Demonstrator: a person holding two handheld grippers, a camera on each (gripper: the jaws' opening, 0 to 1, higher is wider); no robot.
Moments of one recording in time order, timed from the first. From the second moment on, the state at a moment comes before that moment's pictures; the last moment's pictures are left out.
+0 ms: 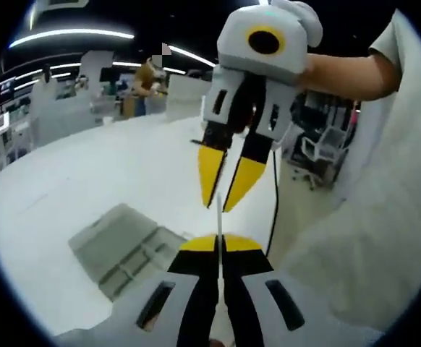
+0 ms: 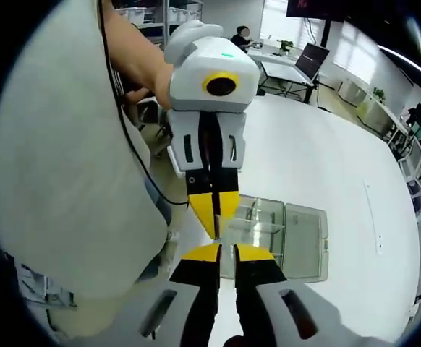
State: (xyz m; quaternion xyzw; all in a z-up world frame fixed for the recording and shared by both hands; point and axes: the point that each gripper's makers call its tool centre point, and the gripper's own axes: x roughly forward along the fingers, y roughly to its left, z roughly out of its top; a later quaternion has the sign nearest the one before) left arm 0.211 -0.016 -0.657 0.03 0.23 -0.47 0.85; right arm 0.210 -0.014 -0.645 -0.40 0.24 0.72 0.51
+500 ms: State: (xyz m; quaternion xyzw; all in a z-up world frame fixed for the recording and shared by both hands) left arm 0.207 -0.019 -0.655 0.05 0.22 -0.48 0.85; right arm 0.203 -0.012 -0.647 -0.41 0.24 0.73 0.49
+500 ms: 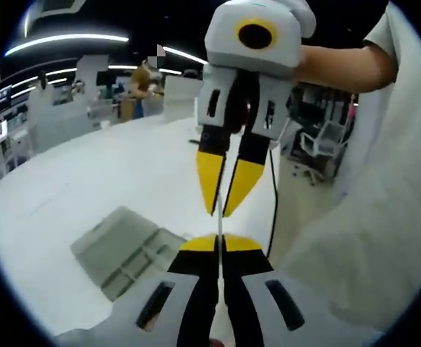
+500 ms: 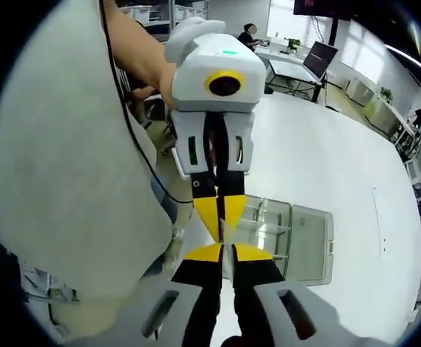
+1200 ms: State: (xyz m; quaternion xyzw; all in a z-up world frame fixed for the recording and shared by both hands) left arm 0.212 -0.011 -0.658 0.01 0.24 -0.46 0.86; right arm 0.200 -0.010 -0.647 -0.40 0.28 0.72 0.50
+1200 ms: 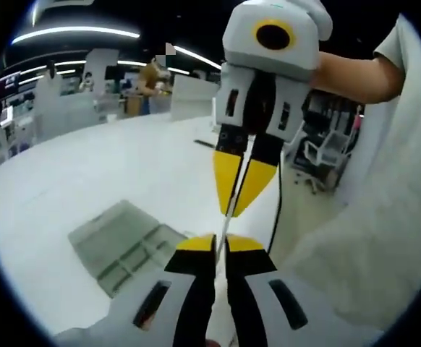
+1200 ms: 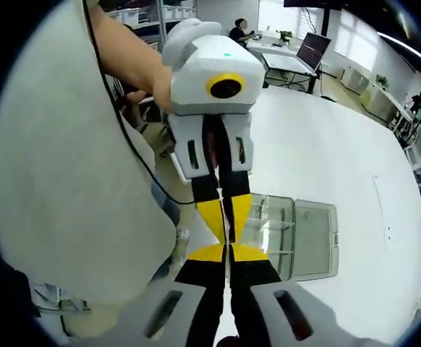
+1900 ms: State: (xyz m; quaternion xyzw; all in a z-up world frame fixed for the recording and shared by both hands) left arm 0.216 -0.008 -0.665 0.04 0.24 -0.44 0.87; right arm 0.209 -0.006 -0.644 -0.32 0.37 0.68 0.54
